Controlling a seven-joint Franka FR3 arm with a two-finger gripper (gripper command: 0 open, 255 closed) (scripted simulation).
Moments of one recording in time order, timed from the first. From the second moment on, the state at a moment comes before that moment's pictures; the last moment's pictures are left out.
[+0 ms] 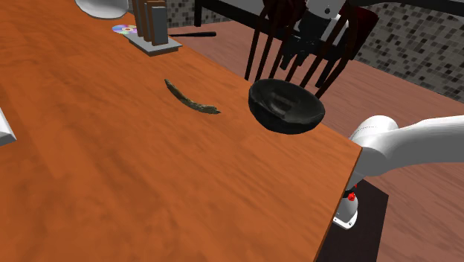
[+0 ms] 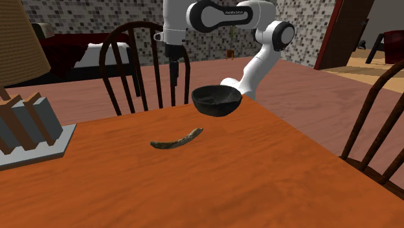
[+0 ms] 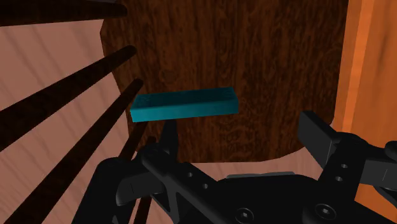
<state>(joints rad) -0.01 -0.78 0.00 -2.39 0.02 1.71 0.14</state>
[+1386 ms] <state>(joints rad) 0.16 -0.31 0.31 -1.97 0.13 1.70 0.33</state>
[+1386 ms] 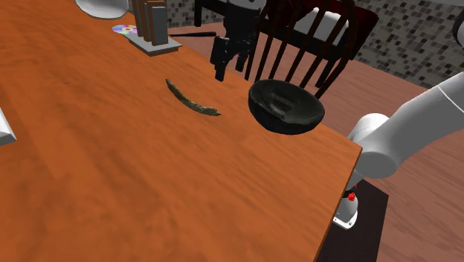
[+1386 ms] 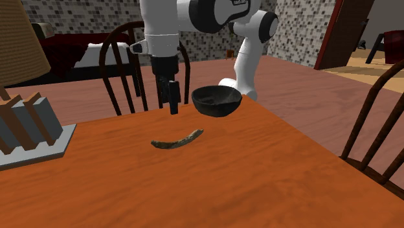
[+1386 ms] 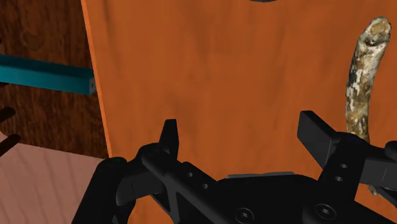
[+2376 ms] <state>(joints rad) 0.24 -0.02 0.45 -1.74 0.07 1.71 0.45</state>
